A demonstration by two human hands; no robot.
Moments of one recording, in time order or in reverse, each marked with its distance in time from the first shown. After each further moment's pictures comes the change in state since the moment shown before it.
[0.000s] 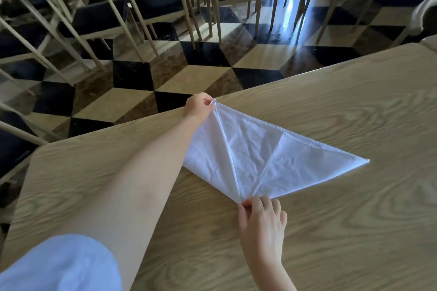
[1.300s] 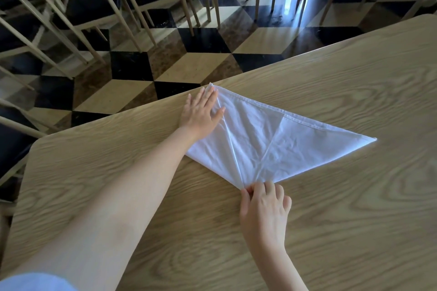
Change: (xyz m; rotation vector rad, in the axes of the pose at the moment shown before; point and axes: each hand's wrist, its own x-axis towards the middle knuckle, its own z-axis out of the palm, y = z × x) left_hand -0.045 -0.032 0.013 0.770 -0.184 0.345; right_hand -0.004 -0.002 0.004 -0.073 0.003 0.006
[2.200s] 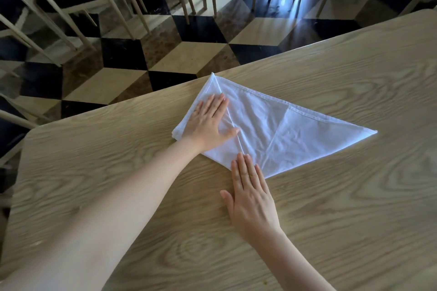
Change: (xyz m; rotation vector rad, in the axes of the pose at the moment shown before) left_hand -0.047 0.010 0.008 -0.055 -0.041 0.161; right_hand -0.001 -0.007 0.016 -0.090 -0.264 -0.389
